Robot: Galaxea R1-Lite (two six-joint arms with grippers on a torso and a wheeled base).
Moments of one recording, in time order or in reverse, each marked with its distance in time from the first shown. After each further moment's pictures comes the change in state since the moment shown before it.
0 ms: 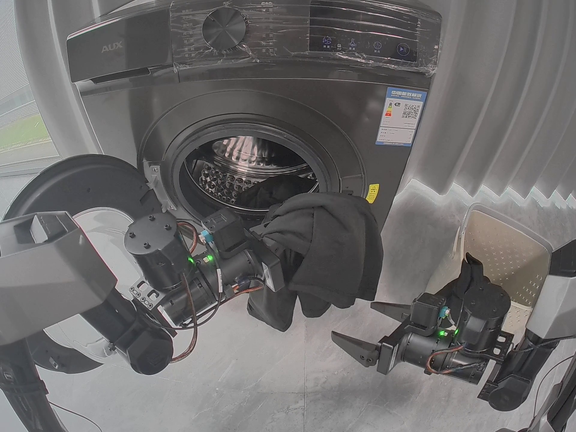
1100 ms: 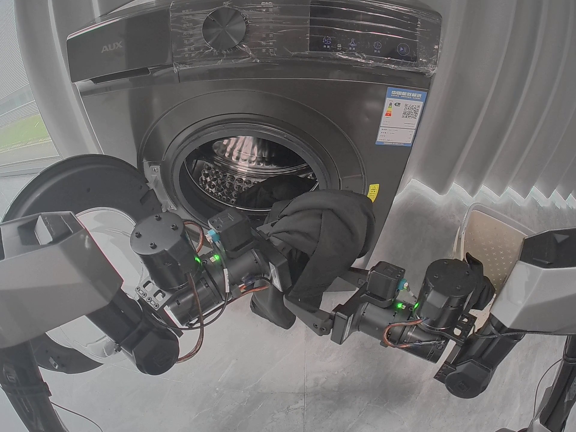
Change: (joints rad) left arm -0.016 0.013 -0.024 0.000 0.000 -0.001; right arm 0.034 0.114 -0.301 -0.003 0.059 -0.061
